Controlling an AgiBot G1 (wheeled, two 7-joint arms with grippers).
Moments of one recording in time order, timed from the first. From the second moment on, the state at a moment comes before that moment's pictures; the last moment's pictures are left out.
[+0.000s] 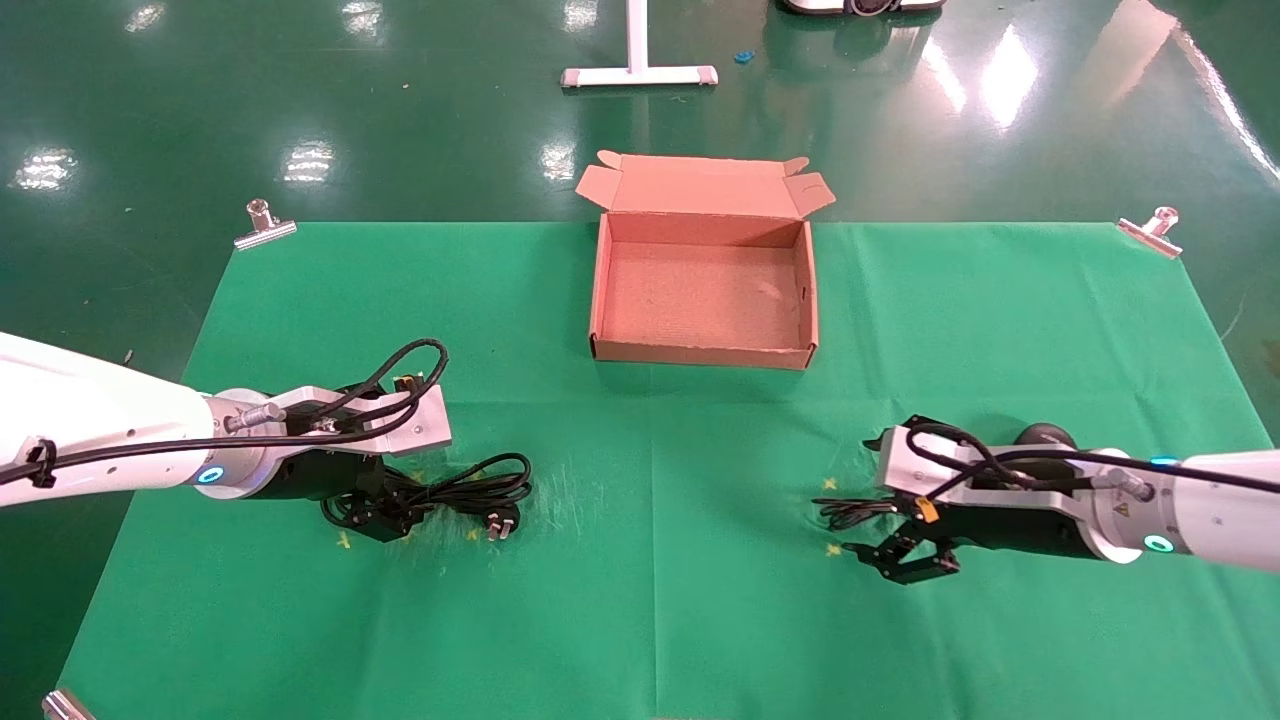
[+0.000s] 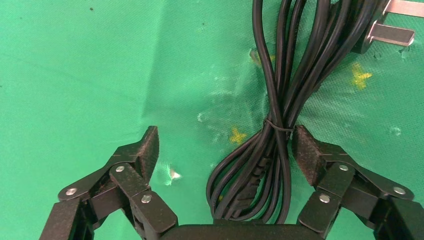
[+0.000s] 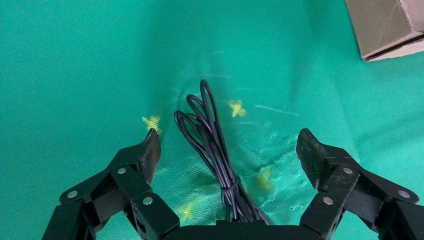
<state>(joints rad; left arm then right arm) -1.43 0.92 0.81 -1.34 2.19 1.31 -0.70 1.19 -0.79 -0.57 1.16 -1.73 -1.13 0.20</state>
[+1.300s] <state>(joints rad) -1.48 0.91 0.78 -1.34 2.16 1.32 -0.68 1.19 -0.77 -0.55 1.18 -1.70 -1.13 0.20</state>
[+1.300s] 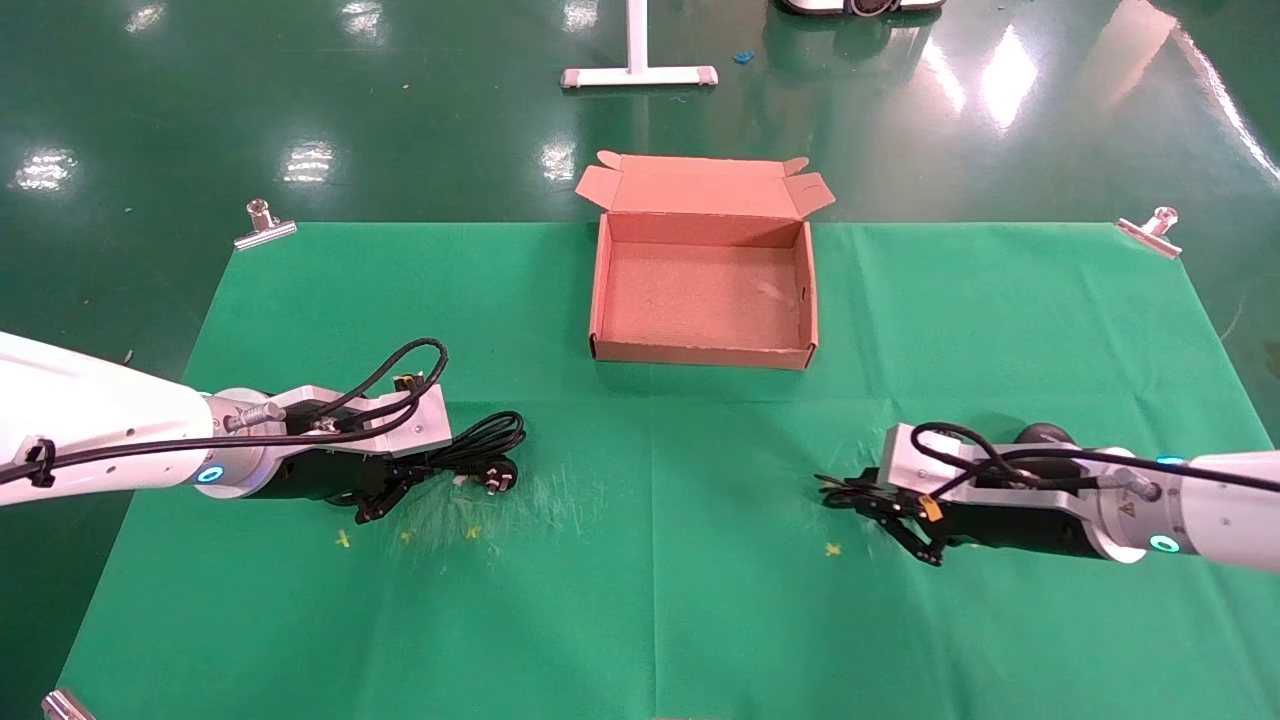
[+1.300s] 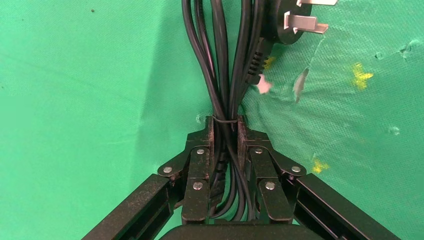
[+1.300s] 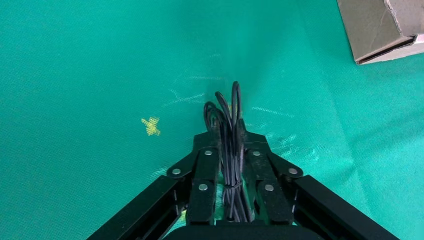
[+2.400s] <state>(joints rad) -1.65 1.37 0.90 -0.76 1.81 0.85 -0.30 1.43 -0.61 -0.39 1.14 -1.56 -1.18 0.15</state>
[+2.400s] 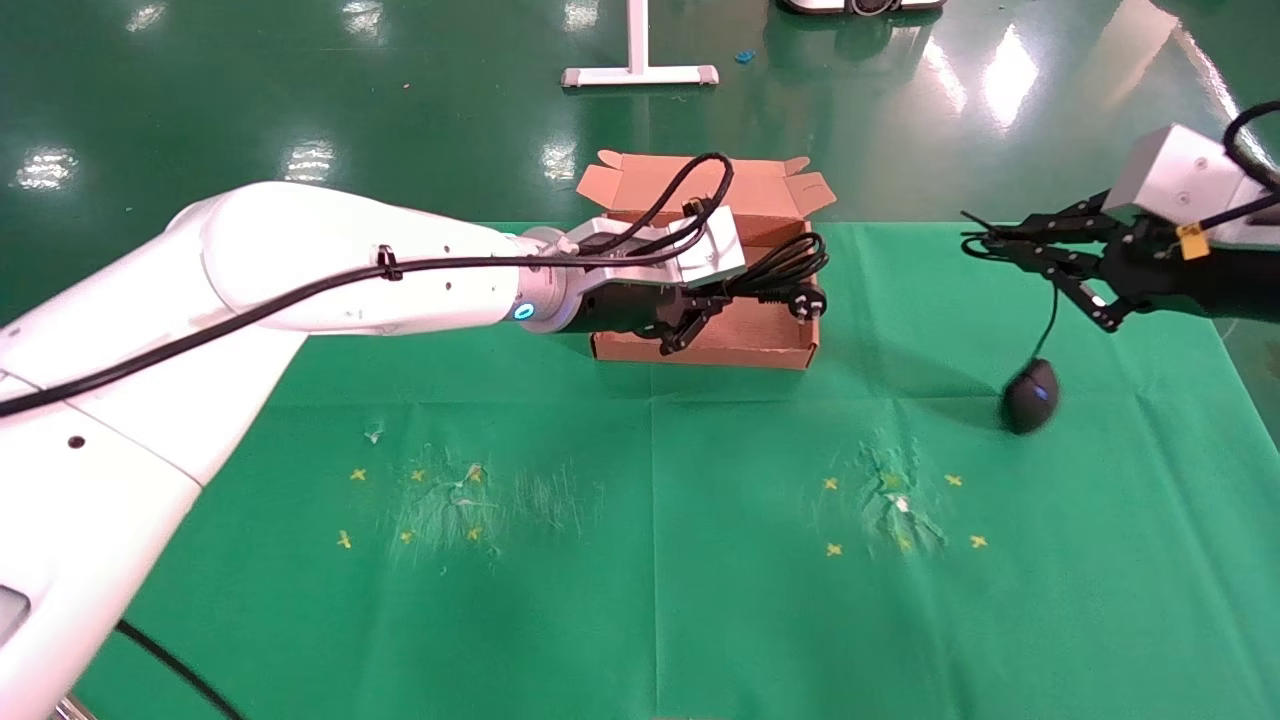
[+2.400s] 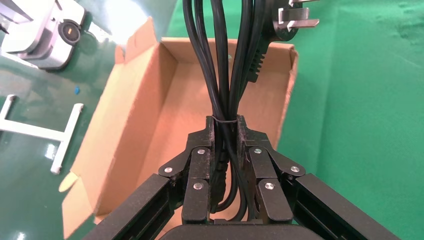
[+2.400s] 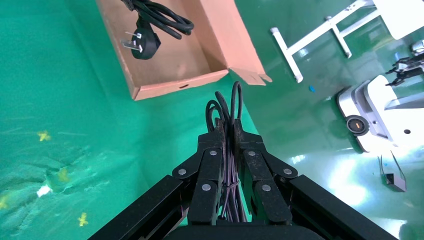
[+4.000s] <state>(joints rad) -1.88 0.94 1.07 -0.98 1.83 0.80 -0.60 1.58 -1.09 -0.53 1.02 -1.70 -1.00 0.10</state>
